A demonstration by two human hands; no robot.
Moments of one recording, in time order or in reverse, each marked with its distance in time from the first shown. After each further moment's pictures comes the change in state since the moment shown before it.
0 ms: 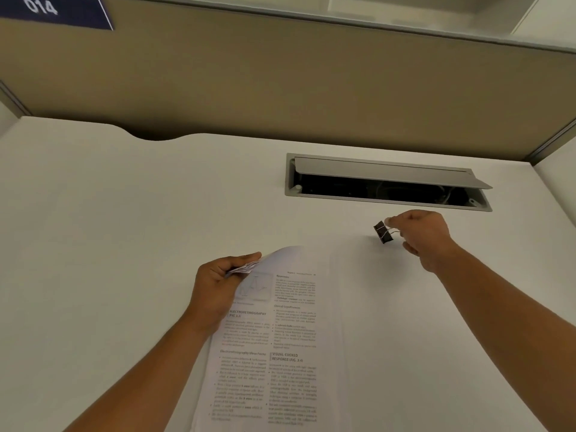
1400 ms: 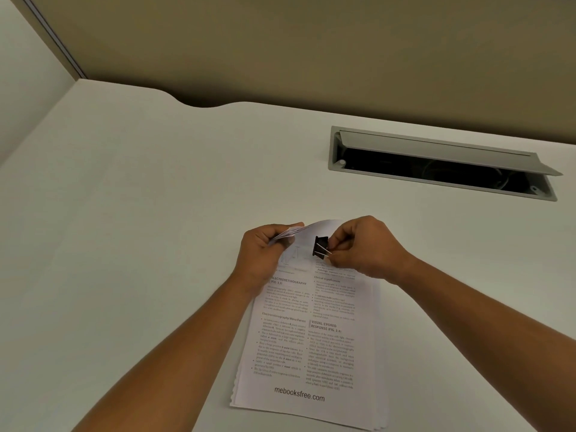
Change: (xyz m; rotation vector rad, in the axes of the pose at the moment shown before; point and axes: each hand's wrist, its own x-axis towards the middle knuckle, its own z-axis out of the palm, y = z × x) left_hand -0.001 0.001 -0.001 0.002 0.001 0.025; right_hand -0.108 -0.006 0.112 -0.503 -0.577 -0.397
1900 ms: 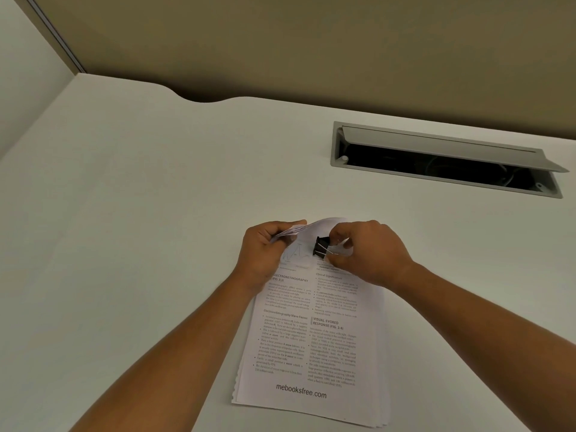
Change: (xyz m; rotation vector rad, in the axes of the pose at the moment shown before) left_hand 0.000 0.000 0.000 0.039 -0.013 0.017; right_hand 0.002 0.014 0.011 -0.481 0.110 -0.166
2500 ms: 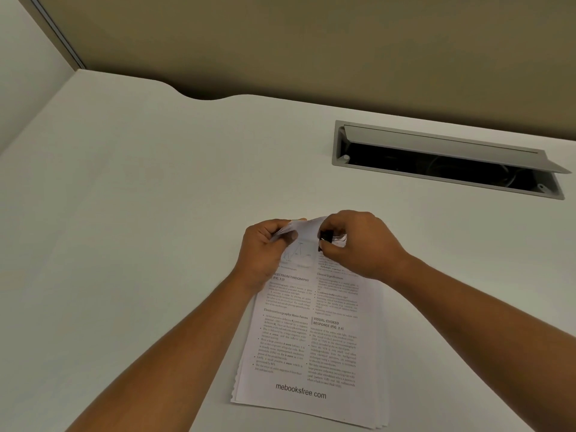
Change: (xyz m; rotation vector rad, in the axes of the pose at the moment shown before) left_hand -0.002 0.002 -0.001 -0.031 0.013 -0.033; right_hand 0.006 -0.016 -0.006 0.150 0.046 -0.098
